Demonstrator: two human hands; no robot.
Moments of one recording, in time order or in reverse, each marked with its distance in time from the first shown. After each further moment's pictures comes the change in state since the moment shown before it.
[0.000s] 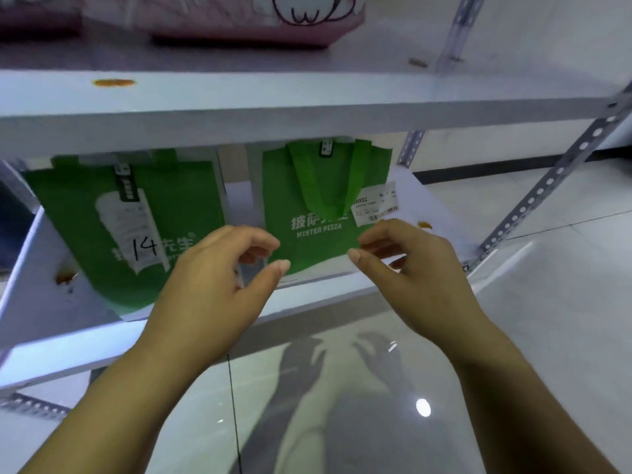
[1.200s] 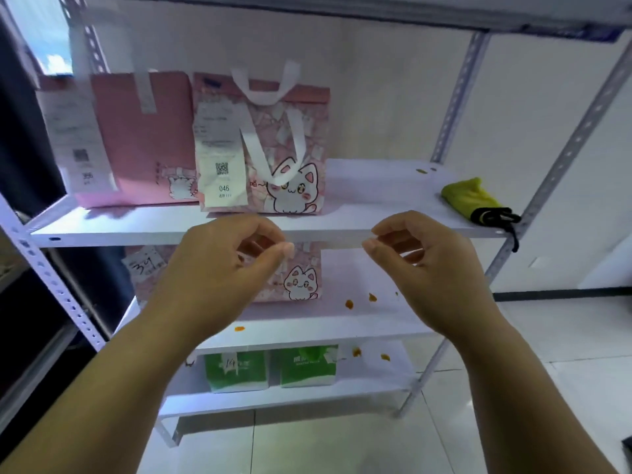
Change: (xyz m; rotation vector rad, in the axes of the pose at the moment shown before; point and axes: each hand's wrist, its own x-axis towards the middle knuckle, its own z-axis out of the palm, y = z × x) left_hand 0.073 0.505 -0.369 0.078 0.230 0.053; right_hand 0.072 -0.380 -0.481 0.109 0.042 -0.330
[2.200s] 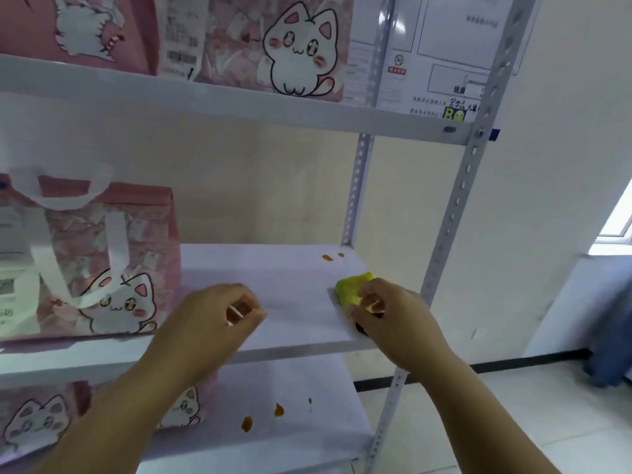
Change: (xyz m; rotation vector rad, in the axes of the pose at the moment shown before) left_hand 0.168 0.066 0.192 0.039 -0.096 -0.060; right_hand 0.120 0.211 -0.142 -0.322 -0.056 0.185
